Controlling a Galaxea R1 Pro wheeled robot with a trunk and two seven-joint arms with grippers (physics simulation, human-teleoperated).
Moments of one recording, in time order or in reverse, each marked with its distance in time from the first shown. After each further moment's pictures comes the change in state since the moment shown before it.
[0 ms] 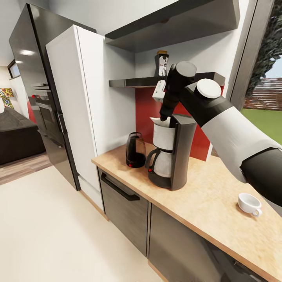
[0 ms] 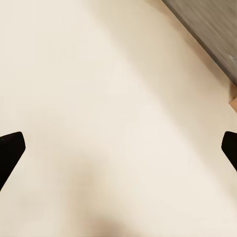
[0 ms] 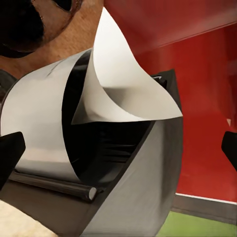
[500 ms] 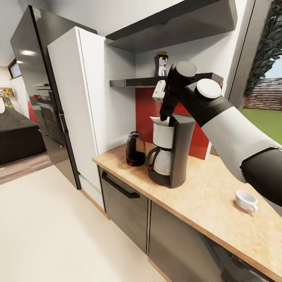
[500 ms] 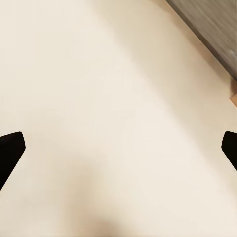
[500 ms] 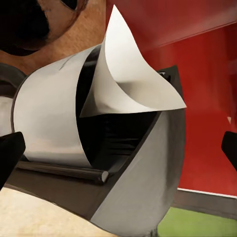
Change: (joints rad) left arm 0.000 0.000 0.001 0.000 0.000 0.000 0.000; right arm 0.000 0.000 0.000 0.000 0.000 0.000 0.001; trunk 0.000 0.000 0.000
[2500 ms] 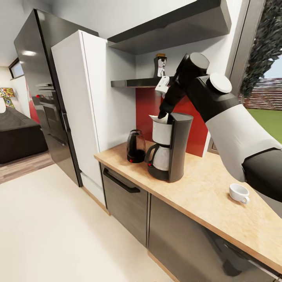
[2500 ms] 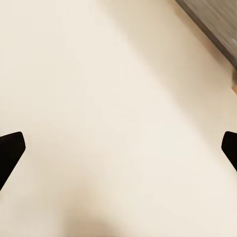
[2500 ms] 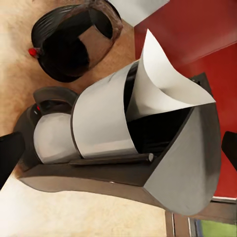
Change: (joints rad) left arm 0.000 0.000 0.002 0.000 0.000 0.000 0.000; right arm 0.000 0.002 -0.165 -0.007 -0.032 -0.003 0.060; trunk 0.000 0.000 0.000
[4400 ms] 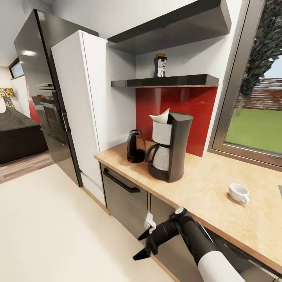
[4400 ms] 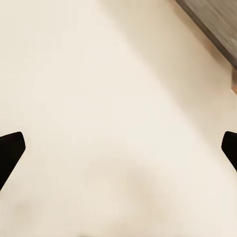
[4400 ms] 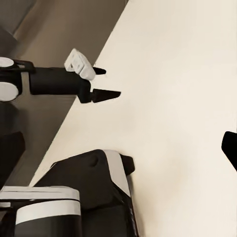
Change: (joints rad) left arm 0.000 -0.001 0.000 0.000 0.001 0.000 0.000; right arm 1.136 0.065 -0.362 0.015 -0.470 -0.435 0.080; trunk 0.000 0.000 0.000
